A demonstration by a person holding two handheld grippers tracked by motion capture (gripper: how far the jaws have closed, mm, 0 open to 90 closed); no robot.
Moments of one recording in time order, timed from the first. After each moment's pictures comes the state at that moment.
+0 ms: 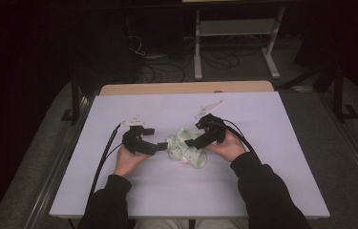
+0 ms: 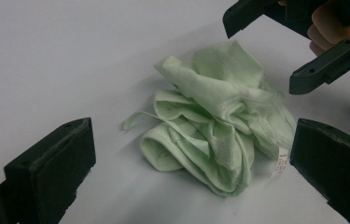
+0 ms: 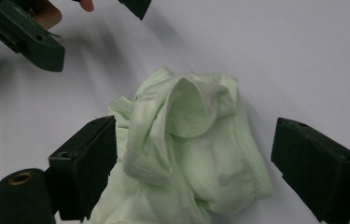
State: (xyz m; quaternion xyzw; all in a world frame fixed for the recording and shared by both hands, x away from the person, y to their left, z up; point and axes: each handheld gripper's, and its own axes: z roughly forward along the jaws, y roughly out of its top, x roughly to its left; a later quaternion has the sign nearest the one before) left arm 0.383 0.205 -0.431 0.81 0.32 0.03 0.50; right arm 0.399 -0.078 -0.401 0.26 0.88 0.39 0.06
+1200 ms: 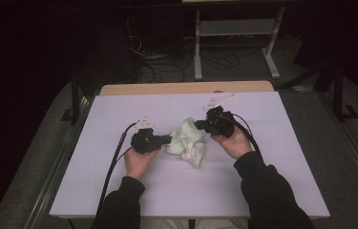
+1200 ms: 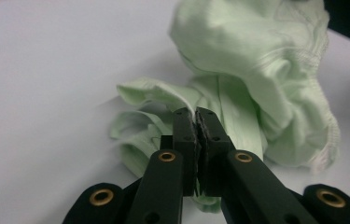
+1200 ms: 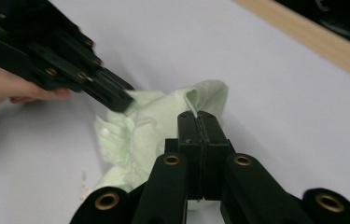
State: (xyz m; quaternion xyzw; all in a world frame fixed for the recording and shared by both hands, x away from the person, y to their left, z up) left arm 0.379 0.184 -0.427 0.80 0.35 0.08 0.49; right arm 0.390 -0.101 -0.361 0.29 0.85 0.42 0.12
